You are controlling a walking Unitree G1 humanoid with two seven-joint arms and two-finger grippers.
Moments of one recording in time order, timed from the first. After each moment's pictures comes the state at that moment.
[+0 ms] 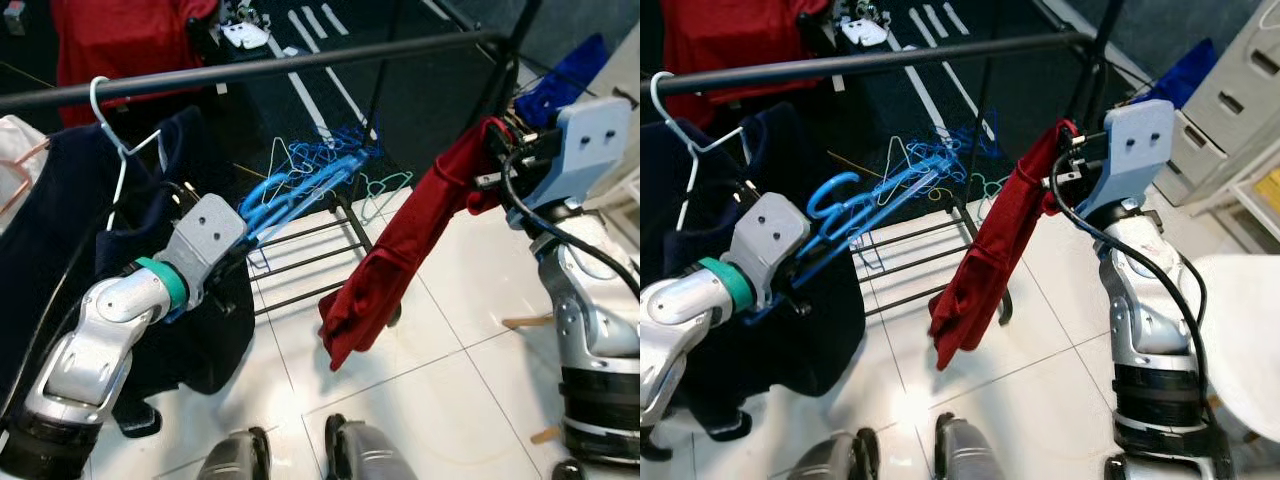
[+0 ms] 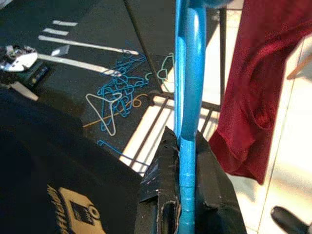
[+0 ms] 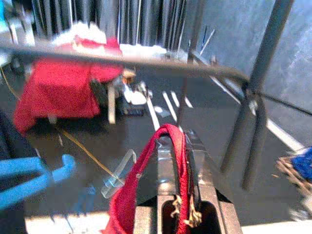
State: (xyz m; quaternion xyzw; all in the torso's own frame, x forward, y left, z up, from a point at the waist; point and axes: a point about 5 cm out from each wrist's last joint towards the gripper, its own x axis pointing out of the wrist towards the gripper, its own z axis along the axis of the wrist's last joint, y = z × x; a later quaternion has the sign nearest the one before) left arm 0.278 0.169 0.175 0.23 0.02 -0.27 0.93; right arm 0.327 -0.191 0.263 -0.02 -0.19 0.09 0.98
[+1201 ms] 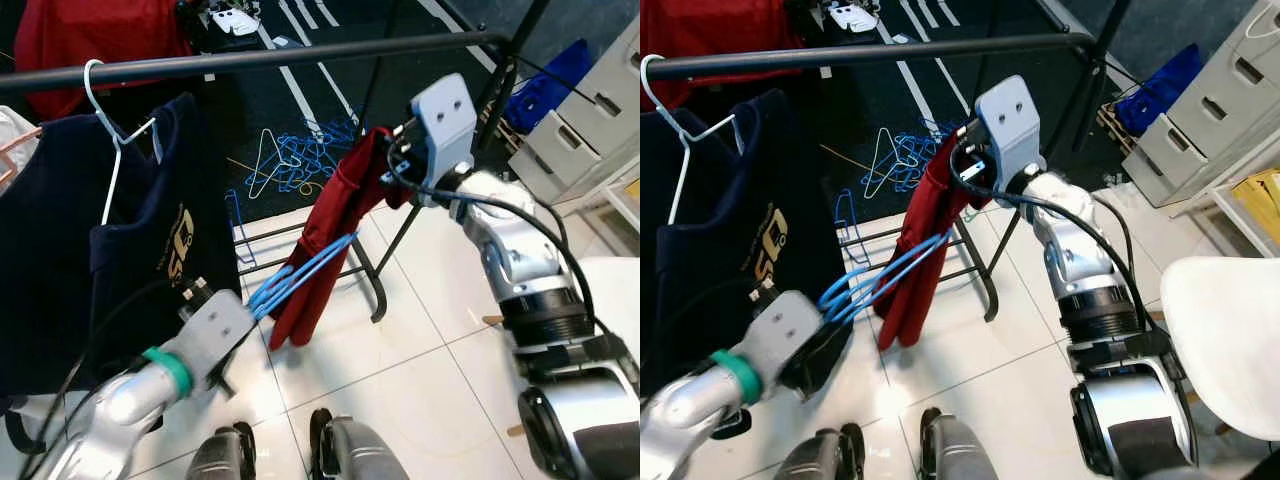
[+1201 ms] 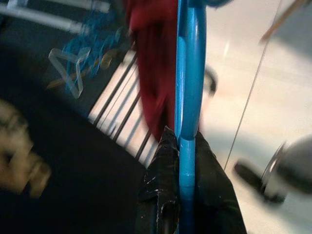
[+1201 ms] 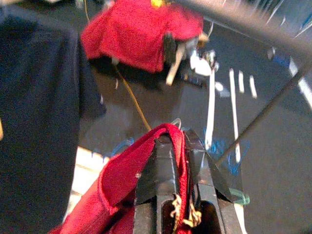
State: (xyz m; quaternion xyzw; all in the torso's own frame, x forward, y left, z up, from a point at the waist) left arm 0.223 0.187 0.105 0.25 0.11 -0.26 0.93; right arm 0.374 -0.131 0.267 -0.15 -0.11 0.26 0.95
